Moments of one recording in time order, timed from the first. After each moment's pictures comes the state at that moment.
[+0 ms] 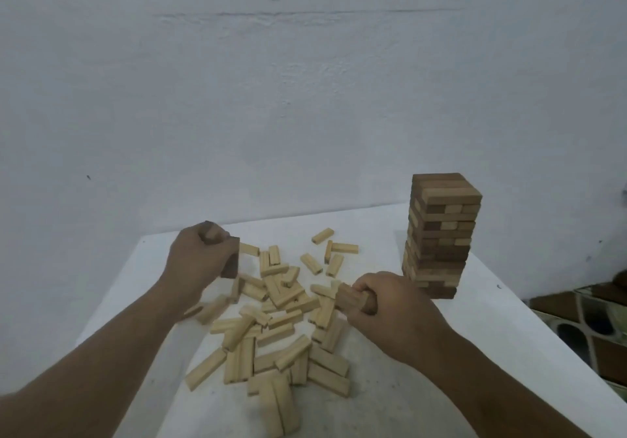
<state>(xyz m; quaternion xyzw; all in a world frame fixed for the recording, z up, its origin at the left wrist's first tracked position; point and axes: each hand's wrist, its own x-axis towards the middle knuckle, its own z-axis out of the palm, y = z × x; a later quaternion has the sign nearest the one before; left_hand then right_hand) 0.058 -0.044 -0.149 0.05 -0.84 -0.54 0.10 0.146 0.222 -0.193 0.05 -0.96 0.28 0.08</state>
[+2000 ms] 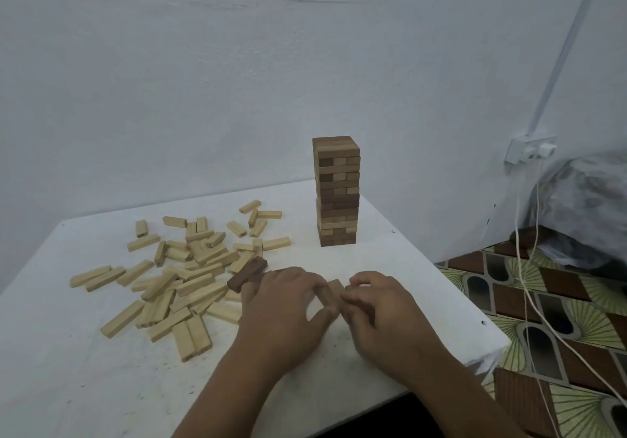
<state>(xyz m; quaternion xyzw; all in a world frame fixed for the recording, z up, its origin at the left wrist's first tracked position) 0.226 0.121 -0.214 -0.25 -0.94 -0.22 0.06 0.278 0.293 -0.243 0.01 -0.94 0.29 0.18</state>
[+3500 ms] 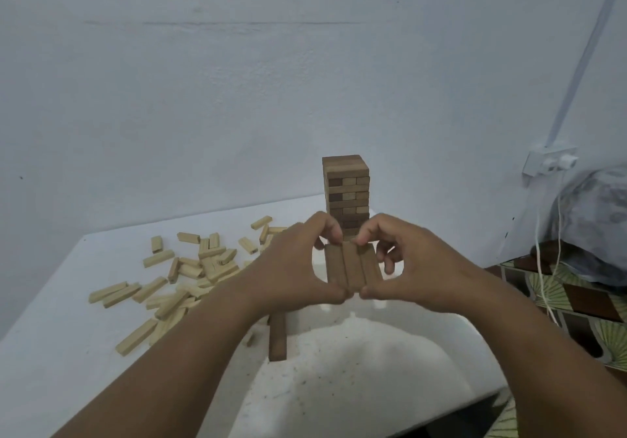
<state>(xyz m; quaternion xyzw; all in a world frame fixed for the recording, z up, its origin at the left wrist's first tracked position) 0.182 0.125 -0.136 -0.38 -0.86 -0.35 0.00 0.250 0.334 -0.132 0.11 -0.91 0.39 0.08</state>
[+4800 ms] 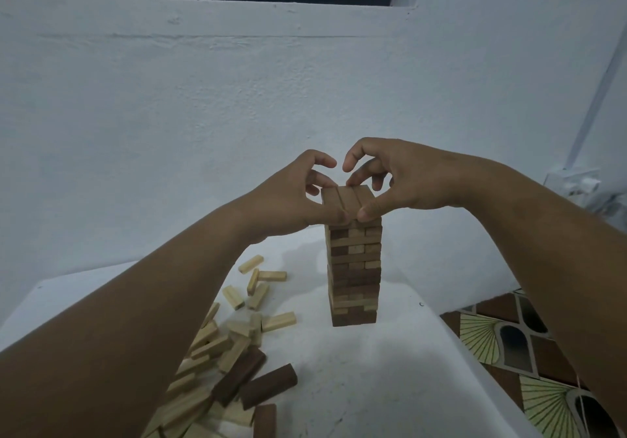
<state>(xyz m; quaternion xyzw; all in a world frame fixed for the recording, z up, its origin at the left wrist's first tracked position) 0.042 0.170 -0.054 -0.33 -0.83 -0.44 -0.06 0.099 0.376 -0.020 0.13 -0.95 0.29 0.01</state>
